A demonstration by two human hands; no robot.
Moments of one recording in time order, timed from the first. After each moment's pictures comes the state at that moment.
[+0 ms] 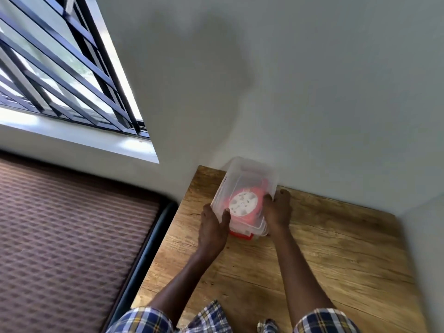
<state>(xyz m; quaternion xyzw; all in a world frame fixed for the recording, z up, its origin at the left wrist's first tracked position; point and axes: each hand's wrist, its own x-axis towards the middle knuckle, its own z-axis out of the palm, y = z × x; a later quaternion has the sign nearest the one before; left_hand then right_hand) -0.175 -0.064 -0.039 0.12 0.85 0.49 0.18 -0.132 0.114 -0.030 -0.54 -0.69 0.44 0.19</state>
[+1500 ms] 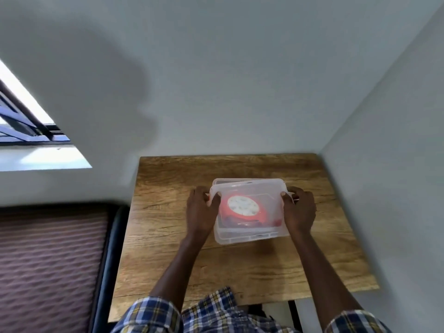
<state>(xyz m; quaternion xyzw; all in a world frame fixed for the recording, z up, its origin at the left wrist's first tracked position) -0.136 -0.028 -0.069 0.27 0.81 0.49 0.17 0.064 0.118 -0.036 -0.64 -0.66 0.26 0.31</state>
